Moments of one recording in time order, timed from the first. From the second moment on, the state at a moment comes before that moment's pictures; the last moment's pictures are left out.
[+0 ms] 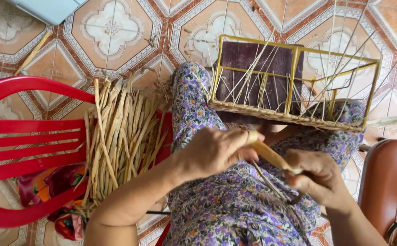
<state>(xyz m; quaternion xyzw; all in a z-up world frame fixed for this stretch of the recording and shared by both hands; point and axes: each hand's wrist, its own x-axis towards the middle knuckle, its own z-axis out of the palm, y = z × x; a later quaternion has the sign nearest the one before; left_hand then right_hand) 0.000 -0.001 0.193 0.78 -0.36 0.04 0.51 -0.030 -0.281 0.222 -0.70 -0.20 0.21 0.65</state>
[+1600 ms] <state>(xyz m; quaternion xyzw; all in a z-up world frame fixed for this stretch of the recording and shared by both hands) 0.058 0.047 0.092 0.69 0.04 -0.06 0.72 0.061 -0.155 0.269 -0.93 -0.12 0.10 0.32</state>
